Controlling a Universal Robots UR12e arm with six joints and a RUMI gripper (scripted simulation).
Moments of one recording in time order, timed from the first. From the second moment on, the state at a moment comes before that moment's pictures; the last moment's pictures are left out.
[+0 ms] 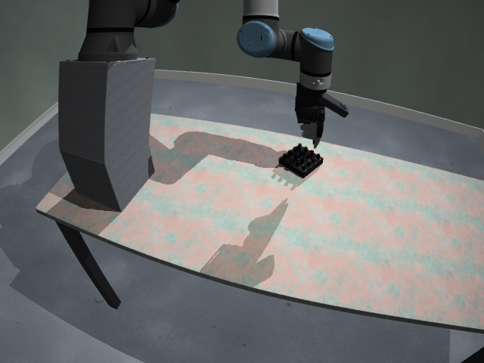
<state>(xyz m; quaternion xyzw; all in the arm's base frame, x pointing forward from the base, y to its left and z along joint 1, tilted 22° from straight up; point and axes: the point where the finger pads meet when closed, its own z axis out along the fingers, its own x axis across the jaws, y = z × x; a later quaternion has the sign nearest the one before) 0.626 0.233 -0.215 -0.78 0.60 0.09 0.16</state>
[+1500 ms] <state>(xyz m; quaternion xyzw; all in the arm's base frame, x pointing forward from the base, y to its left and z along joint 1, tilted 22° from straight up) 0.627 0.237 -0.226 -0.78 0.60 0.09 0.16</state>
